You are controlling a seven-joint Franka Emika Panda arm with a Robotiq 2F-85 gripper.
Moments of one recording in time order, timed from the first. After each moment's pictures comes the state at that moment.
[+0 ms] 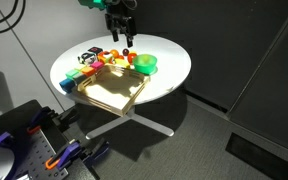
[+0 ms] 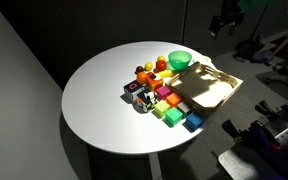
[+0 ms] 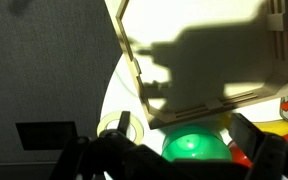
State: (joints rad) arm -0.01 0.06 -0.01 -2.21 -0.05 2.28 0.11
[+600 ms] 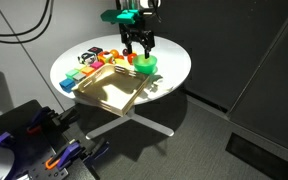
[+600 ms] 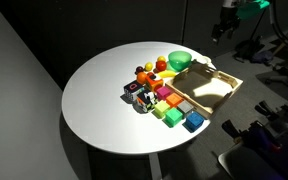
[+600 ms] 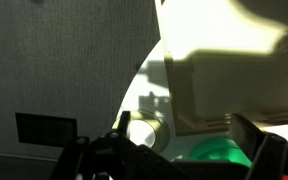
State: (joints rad) arm -0.04 0.24 -0.05 -2.08 -0.10 2.29 -0.06
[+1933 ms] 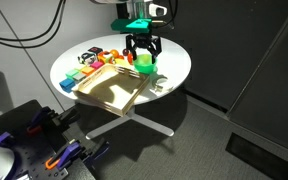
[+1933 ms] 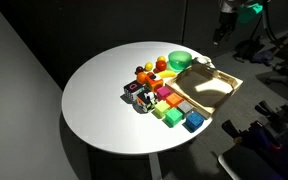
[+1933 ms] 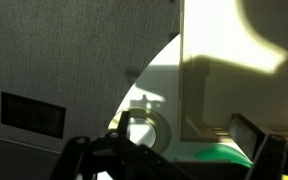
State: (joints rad) arm -0.07 0.32 -0.05 -2.04 -0.10 2.33 -0.24
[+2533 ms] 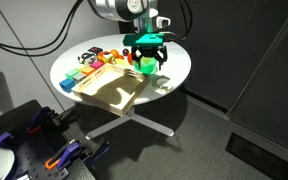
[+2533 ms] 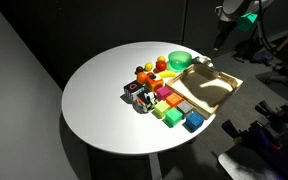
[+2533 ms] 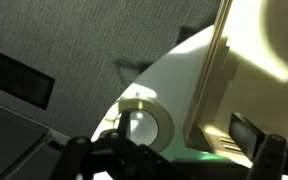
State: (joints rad) arm -0.13 0.42 -0.03 -2.03 -0.10 2.49 -0.49
